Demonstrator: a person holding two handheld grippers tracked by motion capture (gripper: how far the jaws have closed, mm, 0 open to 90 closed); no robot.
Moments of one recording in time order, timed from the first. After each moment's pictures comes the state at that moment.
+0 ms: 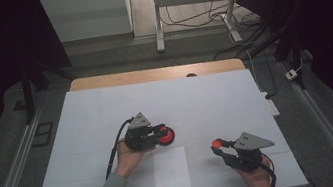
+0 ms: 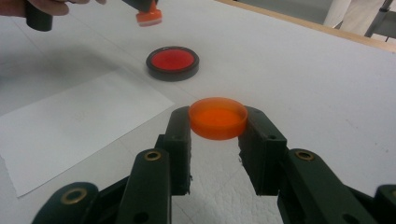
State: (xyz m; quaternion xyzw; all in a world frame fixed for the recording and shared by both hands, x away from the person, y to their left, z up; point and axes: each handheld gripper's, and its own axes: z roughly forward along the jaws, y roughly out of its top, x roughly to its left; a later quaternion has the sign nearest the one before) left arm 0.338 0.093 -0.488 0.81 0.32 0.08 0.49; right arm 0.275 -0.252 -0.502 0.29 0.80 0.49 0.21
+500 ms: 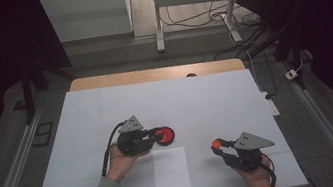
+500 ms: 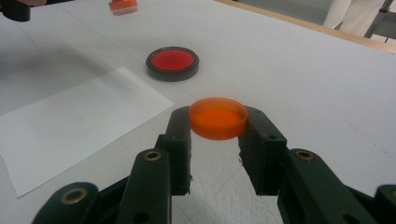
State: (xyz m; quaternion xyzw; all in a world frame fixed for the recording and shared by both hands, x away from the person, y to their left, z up) left arm 0.325 0.109 -0.480 0.80 0.30 0.07 0.51; right arm 0.275 -0.253 -0.501 0.29 0.80 0.49 0.21
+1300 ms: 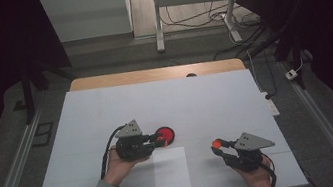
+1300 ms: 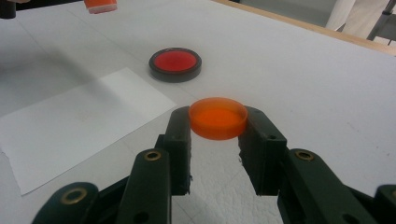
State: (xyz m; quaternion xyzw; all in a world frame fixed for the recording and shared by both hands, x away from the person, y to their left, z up) left arm 0.311 0.112 -0.475 0.81 0.27 0.04 0.52; right arm 0.274 -0.253 -0.501 0.28 0.80 0.49 0.21
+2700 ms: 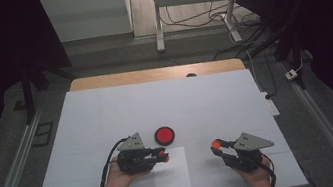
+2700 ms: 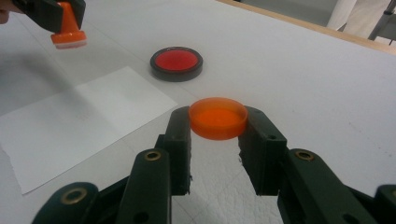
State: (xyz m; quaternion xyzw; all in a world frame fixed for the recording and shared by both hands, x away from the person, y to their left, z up) left arm 0.286 0.106 -0.495 0.83 0.25 0.01 0.50; right arm 0.274 -0.252 -0.501 0.28 0.80 0.49 0.21
